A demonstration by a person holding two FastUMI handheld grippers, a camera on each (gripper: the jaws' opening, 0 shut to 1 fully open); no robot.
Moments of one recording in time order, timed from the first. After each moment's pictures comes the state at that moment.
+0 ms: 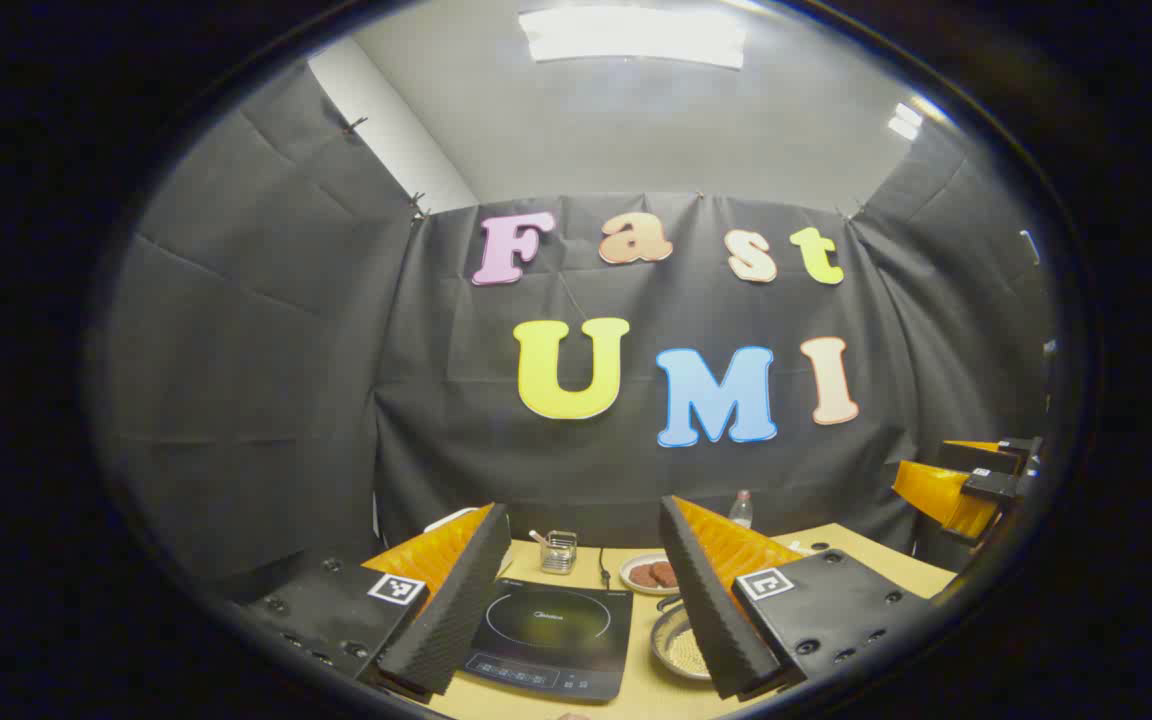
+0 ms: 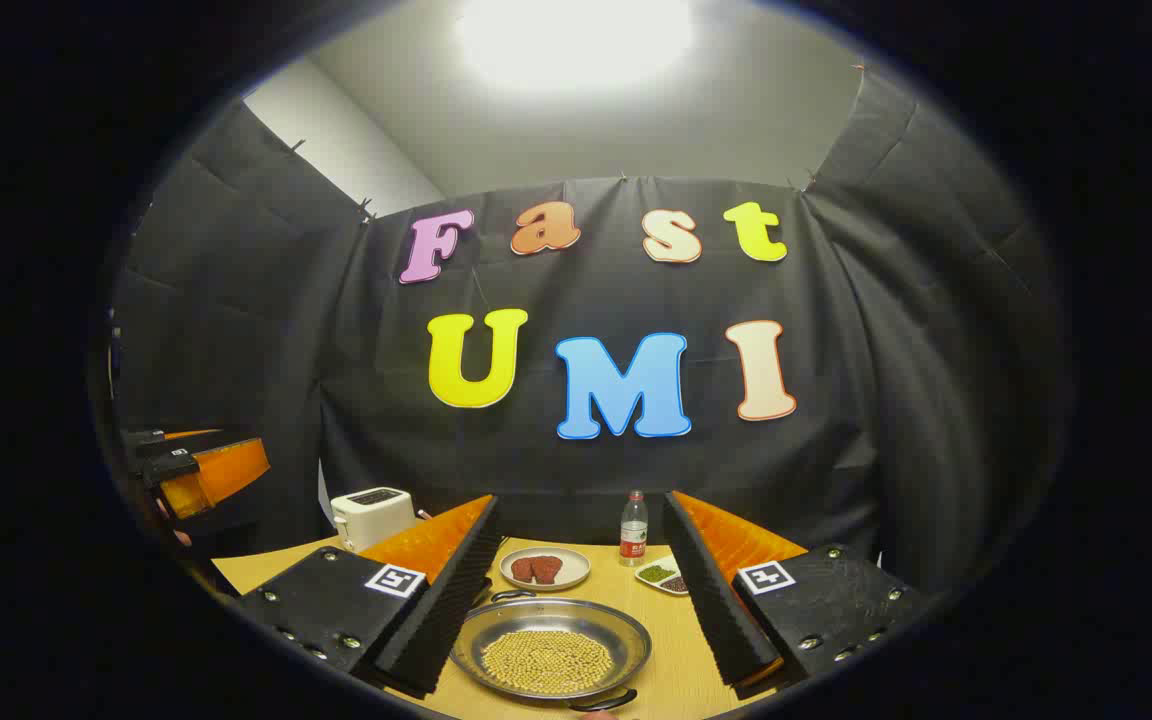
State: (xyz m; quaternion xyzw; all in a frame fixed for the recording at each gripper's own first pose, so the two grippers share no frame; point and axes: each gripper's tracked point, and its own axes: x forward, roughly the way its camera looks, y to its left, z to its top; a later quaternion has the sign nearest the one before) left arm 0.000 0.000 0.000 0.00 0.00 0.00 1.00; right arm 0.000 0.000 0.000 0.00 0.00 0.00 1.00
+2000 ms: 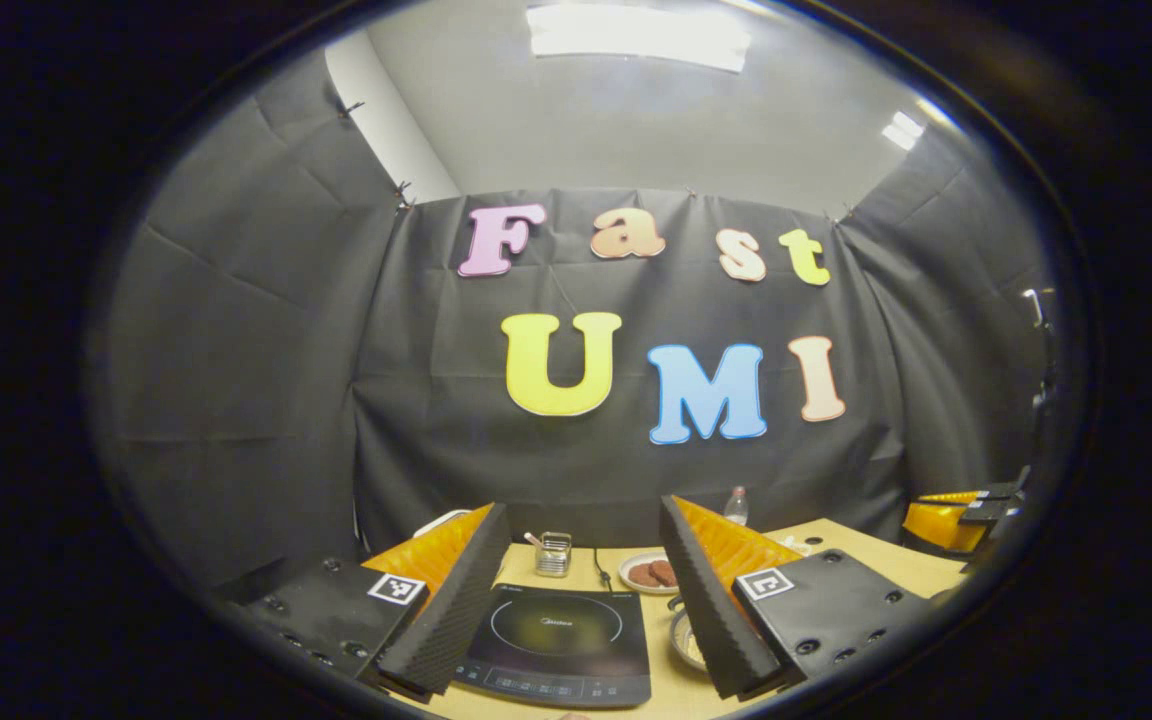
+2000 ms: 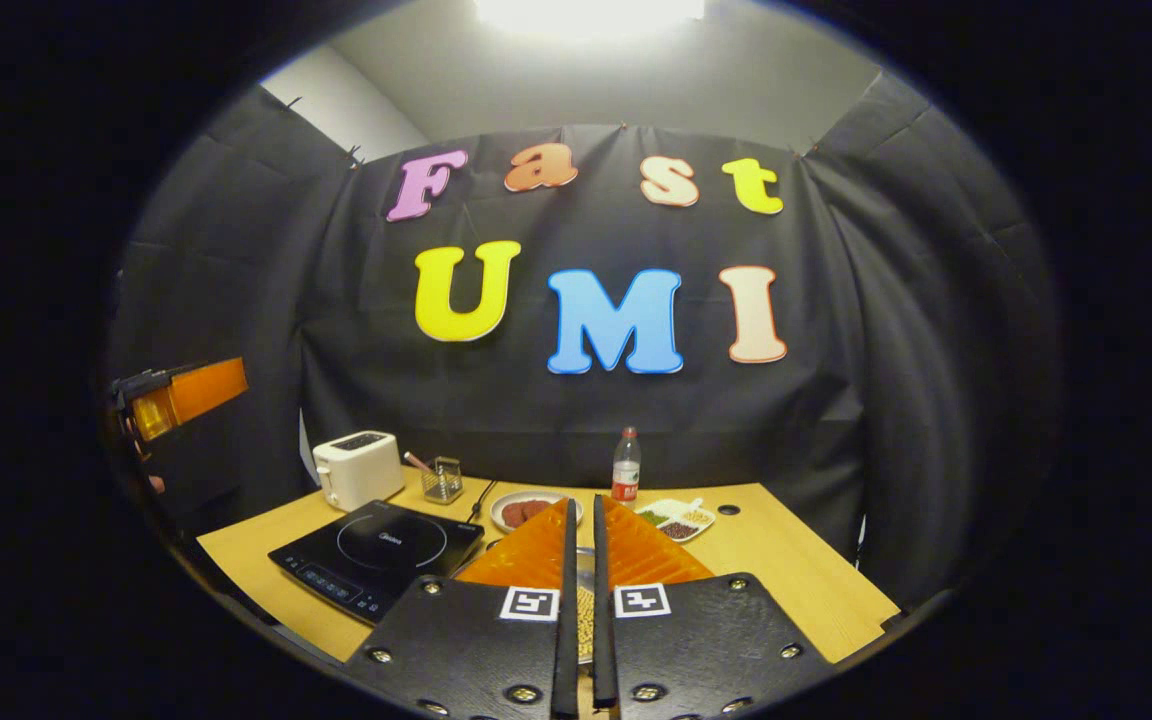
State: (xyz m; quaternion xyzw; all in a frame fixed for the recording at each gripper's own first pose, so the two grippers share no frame) left arm 0.028 0.046 -0.017 -0.01 0.00 -0.04 1.00; right arm -0.003 0.036 -0.083 -0.02 0.11 -0.02 0.99
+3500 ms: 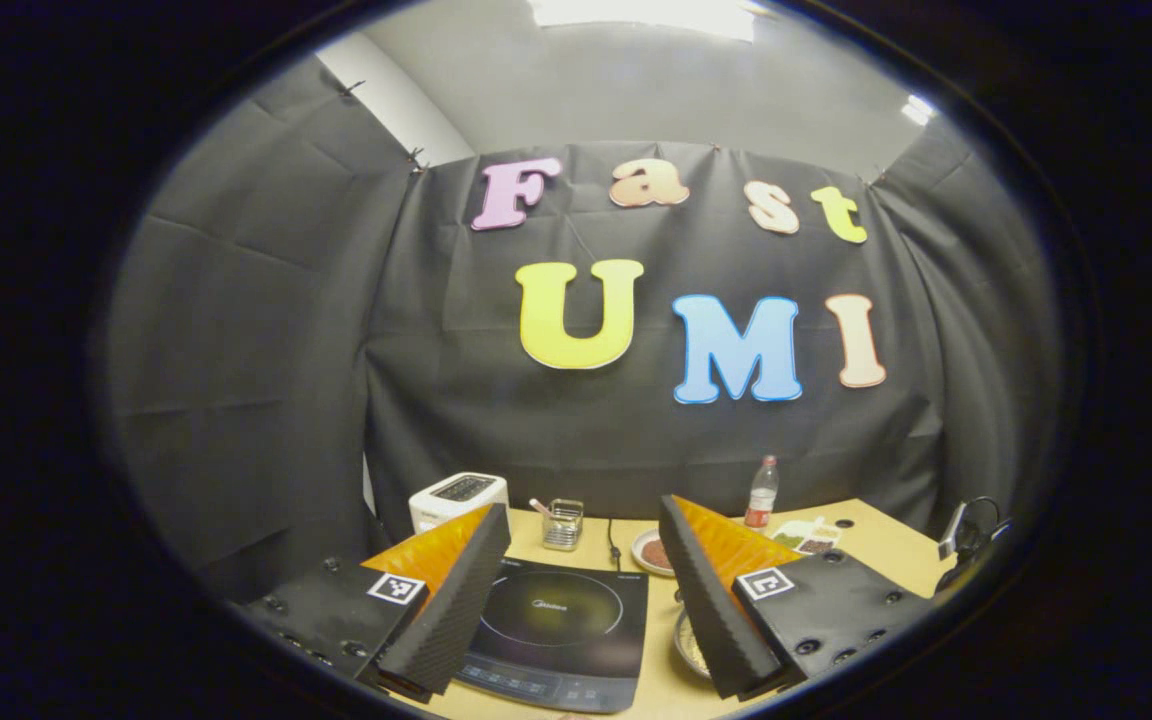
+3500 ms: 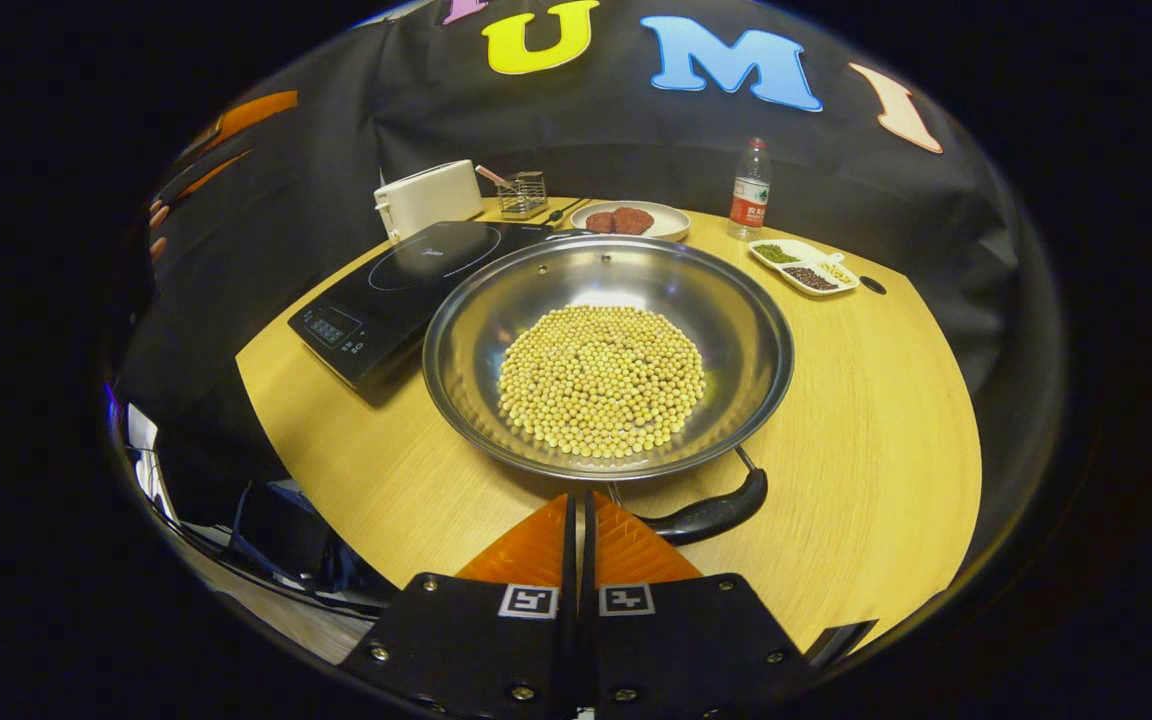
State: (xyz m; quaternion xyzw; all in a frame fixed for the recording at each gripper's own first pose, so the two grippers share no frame) left arm 0.090 0.004 -0.076 -0.01 0.06 0.01 1.00; right arm -0.038 0.006 -0.318 -0.03 0.46 0.15 0.87
